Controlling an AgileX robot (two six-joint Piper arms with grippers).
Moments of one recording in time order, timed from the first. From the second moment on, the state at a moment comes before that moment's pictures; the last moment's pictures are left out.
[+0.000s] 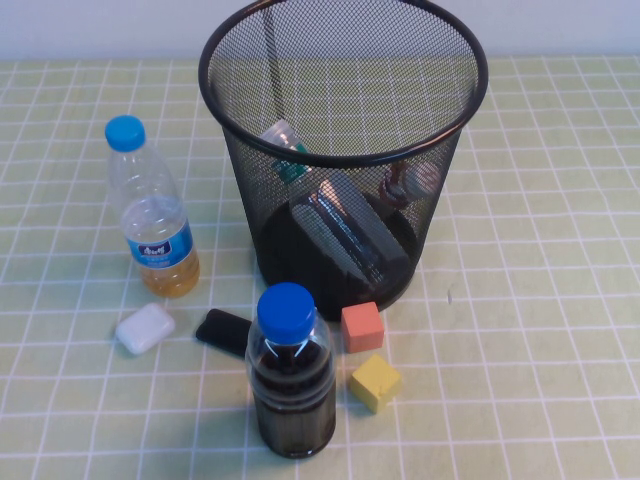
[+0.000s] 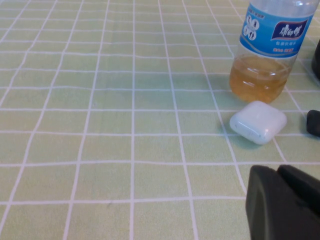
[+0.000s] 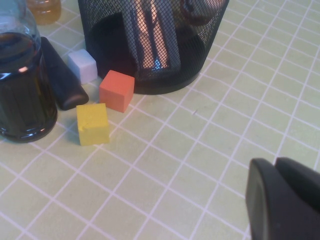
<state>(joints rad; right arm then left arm) 0.48 0.42 -0.47 0.03 0.57 -0.16 -0.08 -0.01 0.03 -0.06 0.36 -0.06</state>
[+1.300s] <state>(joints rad) 0.02 0.02 -0.16 0.06 0.31 -0.16 -0.08 -0.01 0.03 -0.06 0.36 -0.06</state>
